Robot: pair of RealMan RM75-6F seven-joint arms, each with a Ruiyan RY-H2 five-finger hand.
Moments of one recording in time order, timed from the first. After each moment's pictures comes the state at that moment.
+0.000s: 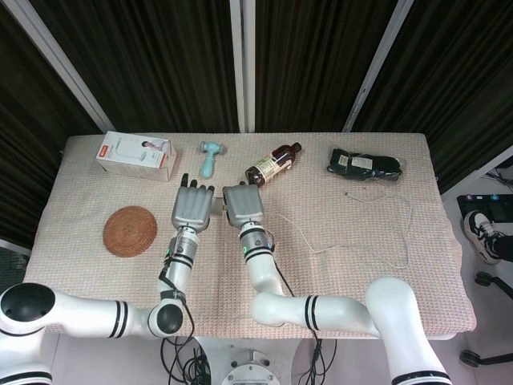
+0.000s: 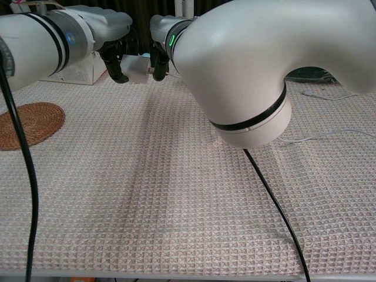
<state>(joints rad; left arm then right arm) -1.08 -1.63 -0.31 -1.71 0.40 1.34 1.03 1.31 -1.98 0.54 -1.28 -0.35 1.17 -0.92</state>
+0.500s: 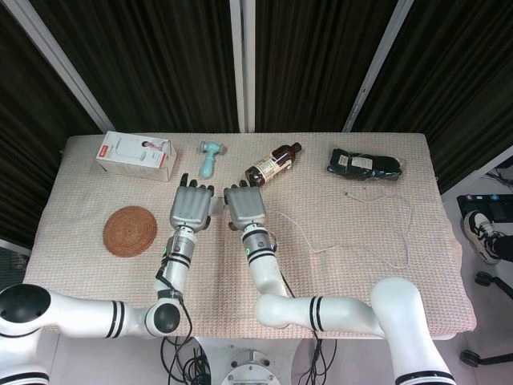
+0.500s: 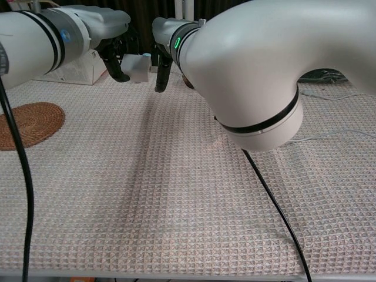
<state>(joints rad) -1.06 -1.61 -0.31 -1.71 0.41 1.33 0.99 1.28 -1.96 0.53 -1.32 -0.36 1.18 -0.92</state>
